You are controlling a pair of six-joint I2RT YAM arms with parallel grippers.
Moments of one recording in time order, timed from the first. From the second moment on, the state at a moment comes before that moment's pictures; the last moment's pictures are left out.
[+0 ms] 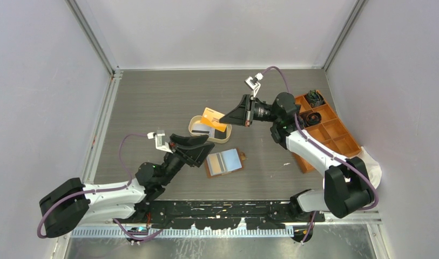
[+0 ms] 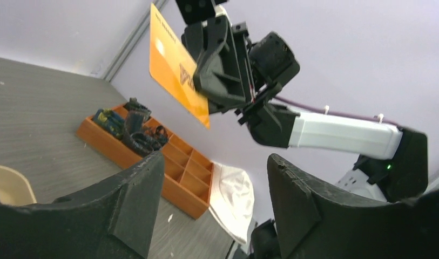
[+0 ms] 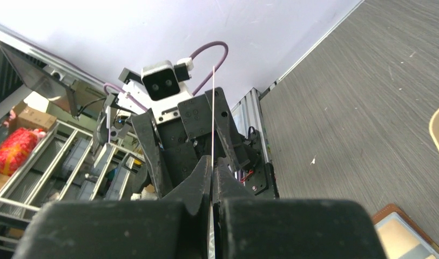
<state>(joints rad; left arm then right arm) -1.02 1.01 0.18 1.30 -0.18 -0.68 0.40 1.34 0.83 0.71 -1.06 1.08</state>
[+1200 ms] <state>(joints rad) -0.97 1.01 0.26 1.26 -0.23 -0.68 0.48 1.33 0.86 0.51 -1.10 0.80</state>
